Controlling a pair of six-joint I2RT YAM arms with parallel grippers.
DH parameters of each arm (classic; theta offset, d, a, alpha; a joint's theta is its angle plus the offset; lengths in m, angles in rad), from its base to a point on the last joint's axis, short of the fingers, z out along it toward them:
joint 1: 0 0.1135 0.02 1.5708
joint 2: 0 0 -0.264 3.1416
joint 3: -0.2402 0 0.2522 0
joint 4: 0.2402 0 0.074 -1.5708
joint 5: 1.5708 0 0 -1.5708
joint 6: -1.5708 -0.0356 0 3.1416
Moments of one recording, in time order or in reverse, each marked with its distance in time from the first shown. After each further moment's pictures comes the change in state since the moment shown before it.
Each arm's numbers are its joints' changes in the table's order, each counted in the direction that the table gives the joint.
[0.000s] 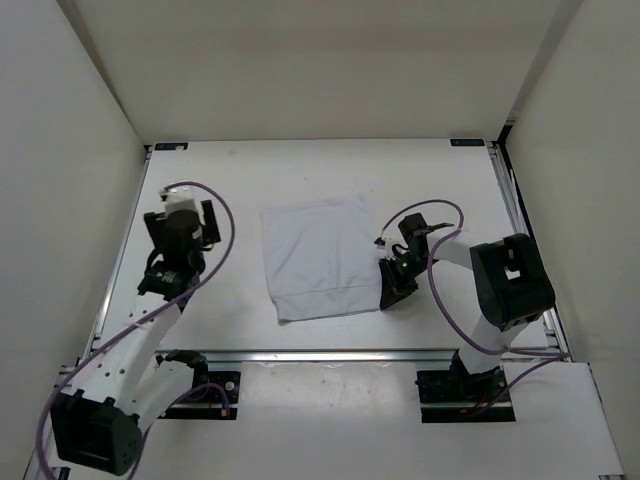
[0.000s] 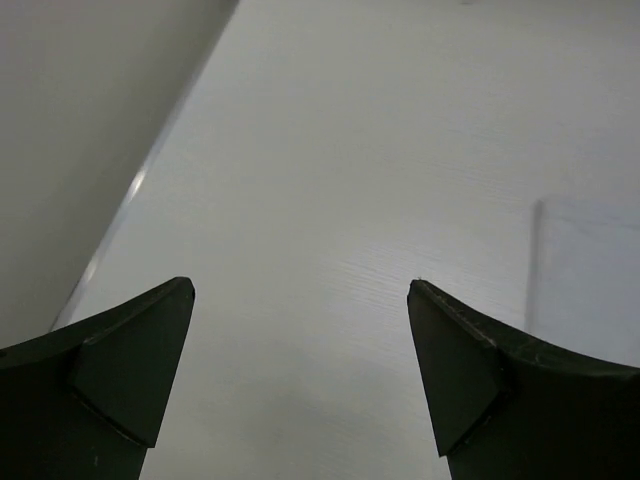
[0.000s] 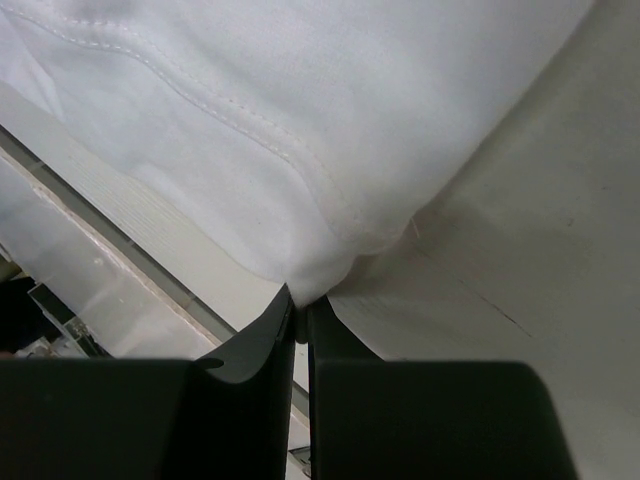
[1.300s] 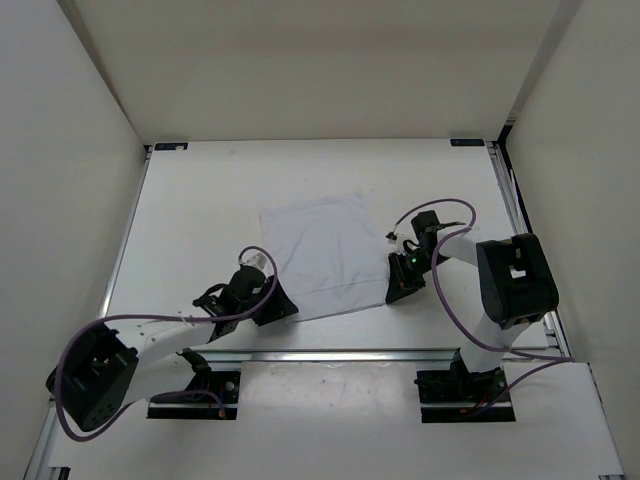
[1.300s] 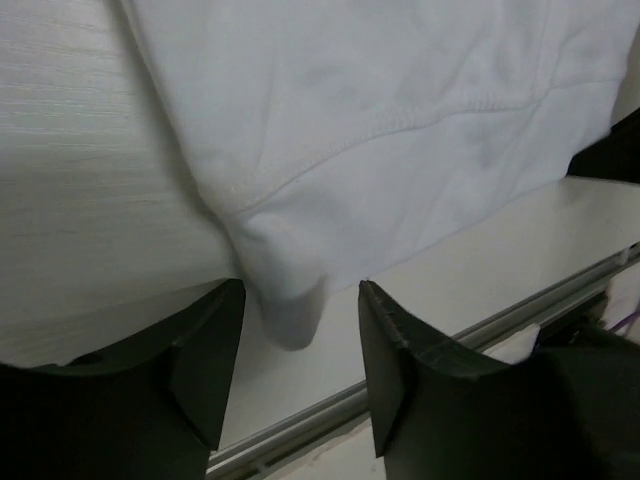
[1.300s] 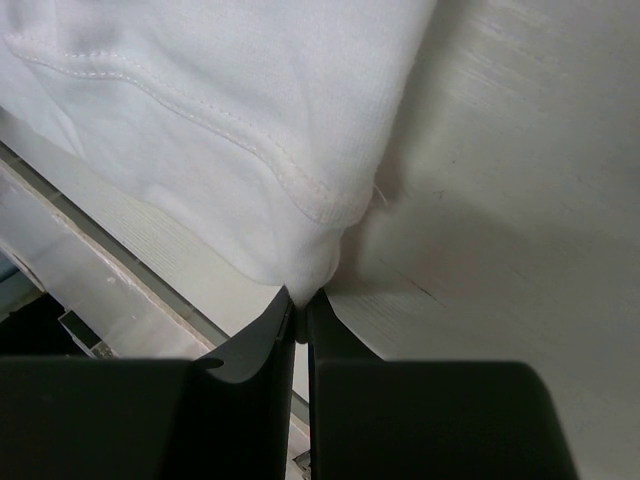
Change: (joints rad) left arm -0.367 -0.197 0.405 -0.175 0.694 0.842; right arm -0.090 -0.001 0.001 -0.015 -0.013 -0.008
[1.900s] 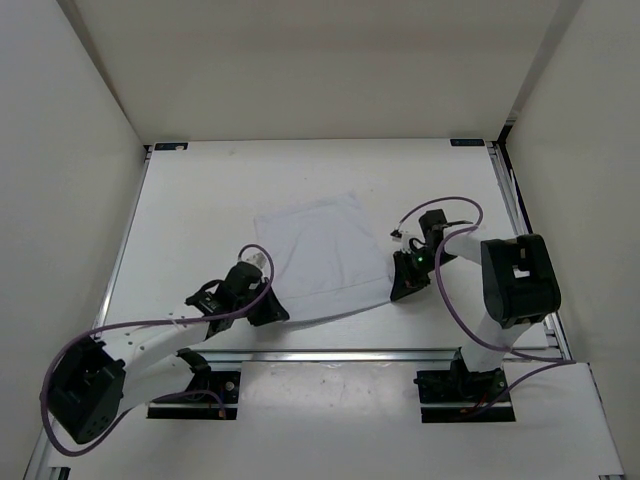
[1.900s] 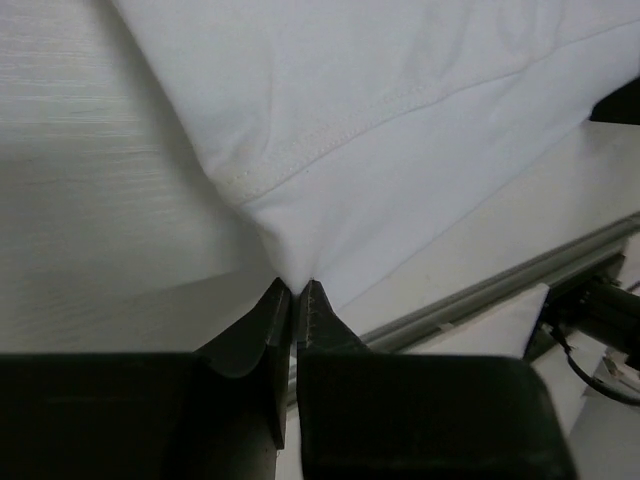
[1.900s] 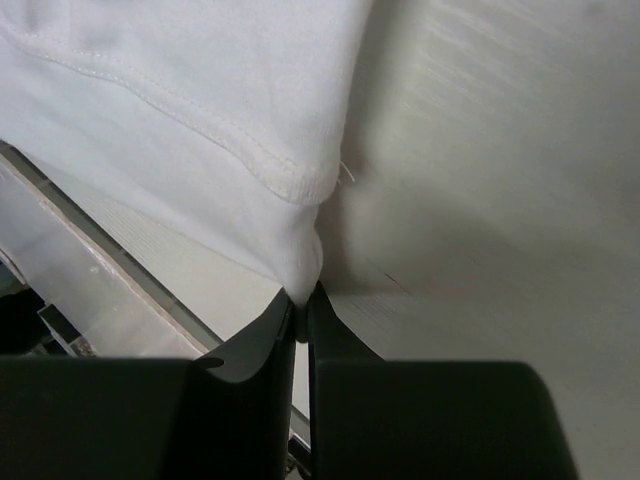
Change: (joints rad) left arm 0.026 0.040 -0.047 0.166 0.049 -0.064; right arm -0.043 0.000 -0.005 0.014 -0.025 0.079
